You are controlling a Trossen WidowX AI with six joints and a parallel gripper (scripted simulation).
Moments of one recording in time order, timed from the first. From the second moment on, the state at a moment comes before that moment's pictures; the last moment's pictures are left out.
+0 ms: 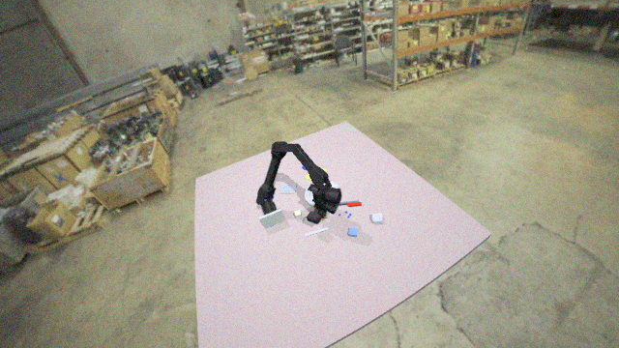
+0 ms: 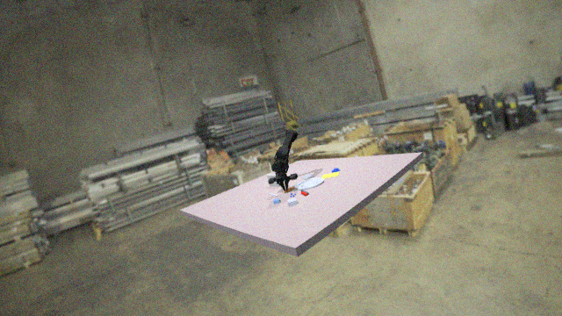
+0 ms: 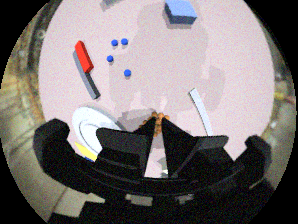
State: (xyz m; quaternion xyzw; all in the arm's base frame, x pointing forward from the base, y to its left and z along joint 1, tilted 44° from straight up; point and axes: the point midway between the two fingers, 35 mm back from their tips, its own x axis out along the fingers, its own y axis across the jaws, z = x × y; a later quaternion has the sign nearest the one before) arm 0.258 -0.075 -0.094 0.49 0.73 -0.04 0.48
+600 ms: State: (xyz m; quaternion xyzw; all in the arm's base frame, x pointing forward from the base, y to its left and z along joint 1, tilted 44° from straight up) arm 0.261 -0.092 -0.076 0.49 0.73 -0.04 0.48
